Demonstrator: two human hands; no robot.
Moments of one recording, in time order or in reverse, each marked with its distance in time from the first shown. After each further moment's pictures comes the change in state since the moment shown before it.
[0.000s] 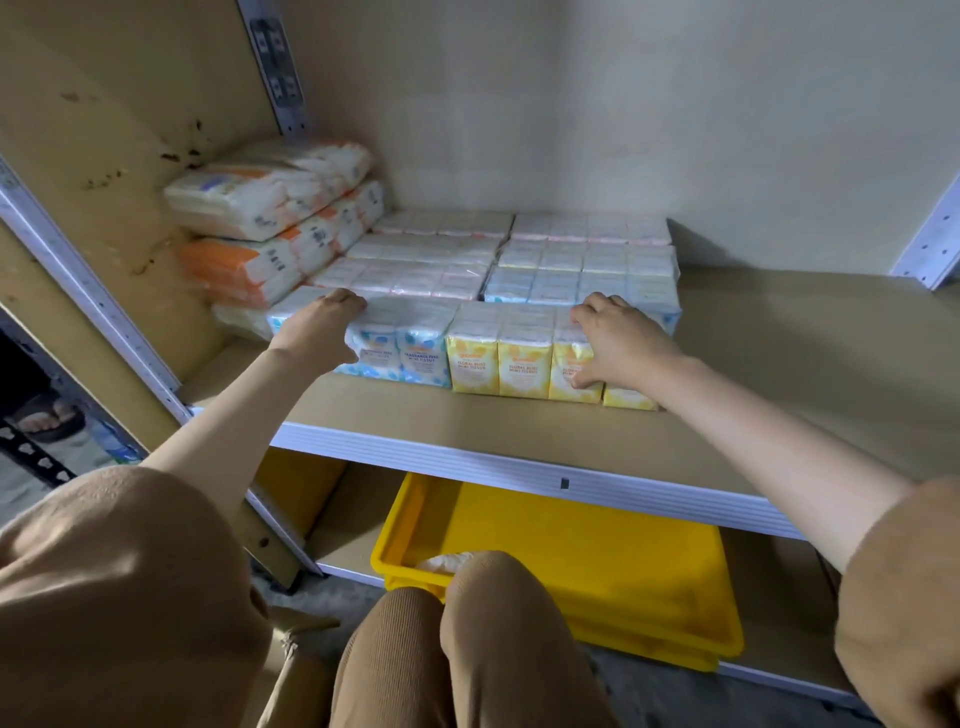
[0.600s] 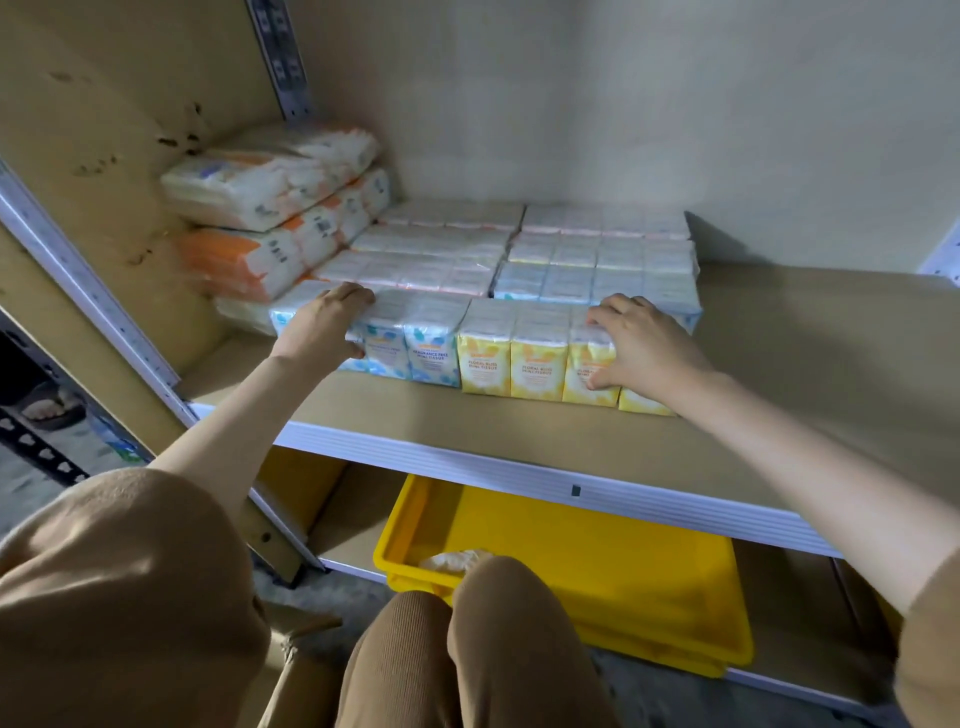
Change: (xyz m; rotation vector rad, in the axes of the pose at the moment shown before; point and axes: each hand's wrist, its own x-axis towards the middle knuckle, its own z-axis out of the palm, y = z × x) left_hand 0.006 -0.007 0.013 -0.085 0.093 0.043; right_hand -0.001 0.006 0.005 0.056 0.041 0.013
